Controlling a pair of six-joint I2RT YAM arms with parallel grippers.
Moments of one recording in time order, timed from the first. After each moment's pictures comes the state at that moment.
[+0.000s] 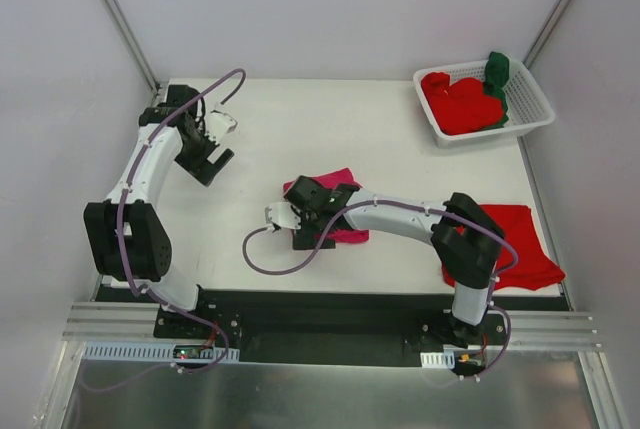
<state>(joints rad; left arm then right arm) 0.00 1.59 1.41 -1.04 0.03 0.67 1.07 1.85 1.31 -0.58 0.15 -0.67</state>
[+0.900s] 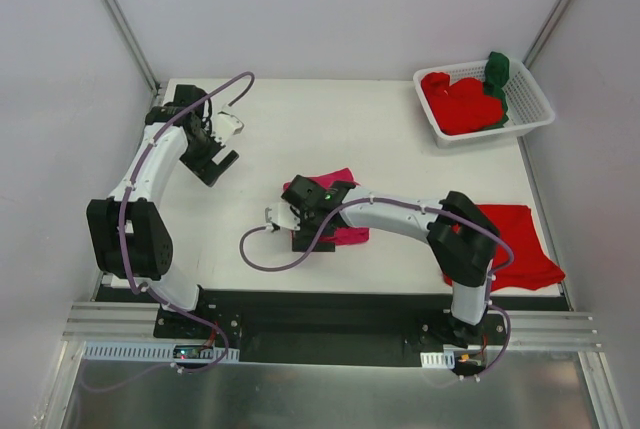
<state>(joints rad) -0.03 1.60 1.42 -1.04 0.02 0.69 1.07 1.88 1.36 -0.70 0.11 -0.62</state>
